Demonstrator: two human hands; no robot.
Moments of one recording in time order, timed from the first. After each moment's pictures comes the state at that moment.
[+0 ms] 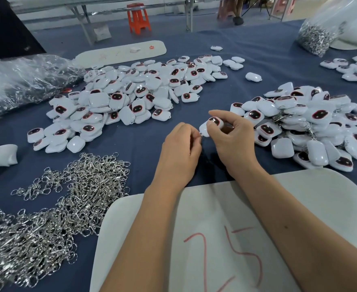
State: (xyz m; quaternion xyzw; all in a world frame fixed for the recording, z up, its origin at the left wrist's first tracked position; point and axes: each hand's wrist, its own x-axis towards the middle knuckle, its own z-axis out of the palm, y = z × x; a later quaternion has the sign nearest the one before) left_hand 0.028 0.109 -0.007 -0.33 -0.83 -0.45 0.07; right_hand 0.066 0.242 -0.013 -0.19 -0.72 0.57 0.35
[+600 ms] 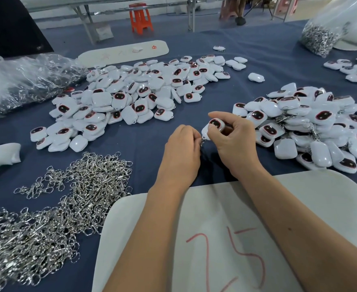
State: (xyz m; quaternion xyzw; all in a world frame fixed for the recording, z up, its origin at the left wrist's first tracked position) left_hand 0.032 0.108 -0.002 -0.29 -0.86 -0.42 0.04; right_hand 0.066 0.243 -0.013 -0.17 -0.76 0.53 0.33
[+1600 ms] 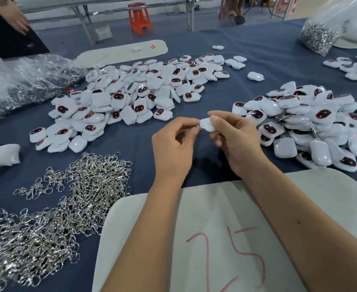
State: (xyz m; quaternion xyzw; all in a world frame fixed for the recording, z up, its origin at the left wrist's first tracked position) left_hand 0.024 0.110 -0.004 -0.24 -0.74 -0.63 0.09; right_hand 0.064 0.253 -0.014 -0.13 -0.56 0.78 0.24
